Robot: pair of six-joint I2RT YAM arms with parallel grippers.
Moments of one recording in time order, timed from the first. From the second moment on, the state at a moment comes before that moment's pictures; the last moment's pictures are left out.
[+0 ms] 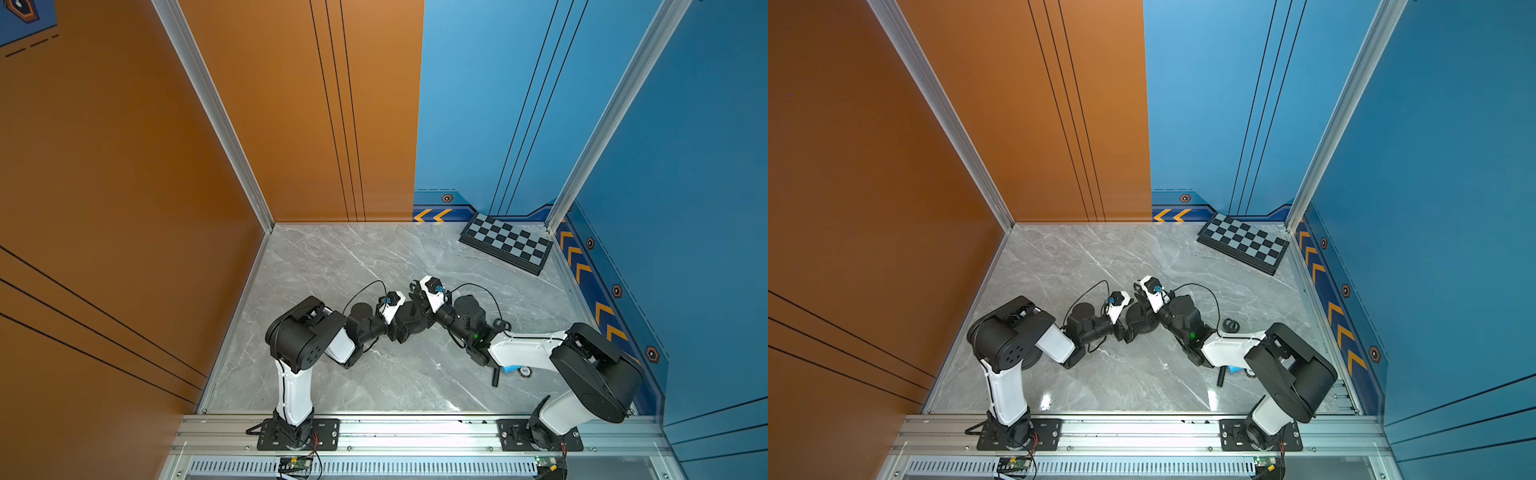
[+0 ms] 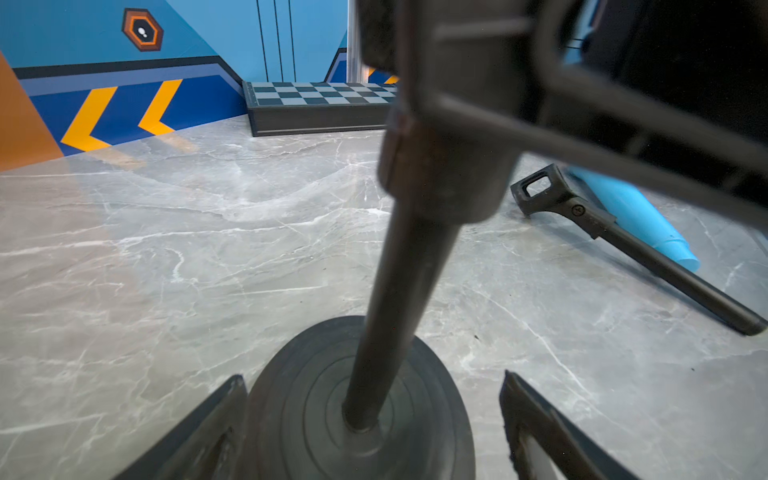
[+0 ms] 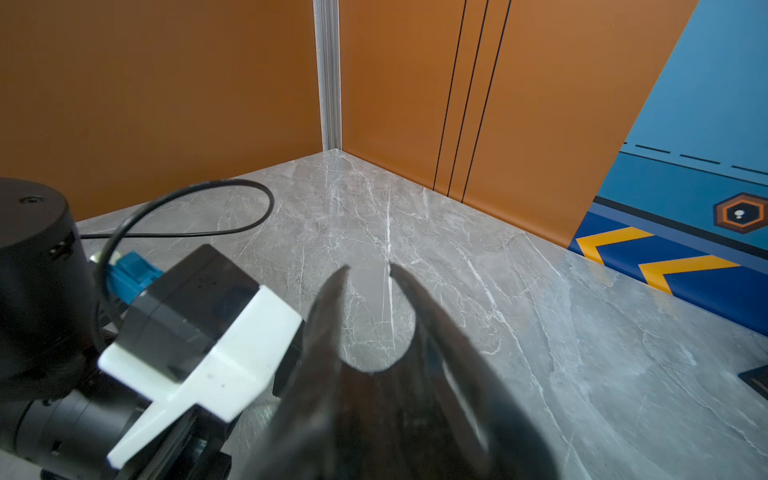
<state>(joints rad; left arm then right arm) -0.58 1.93 0.48 1.26 0.43 0.00 0.75 1.57 0.58 0.85 0.00 -0.04</state>
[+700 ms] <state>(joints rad) -0.58 2.00 0.55 1.31 0.44 -0.03 0.74 1.57 0.62 0.78 -0.02 -0.01</state>
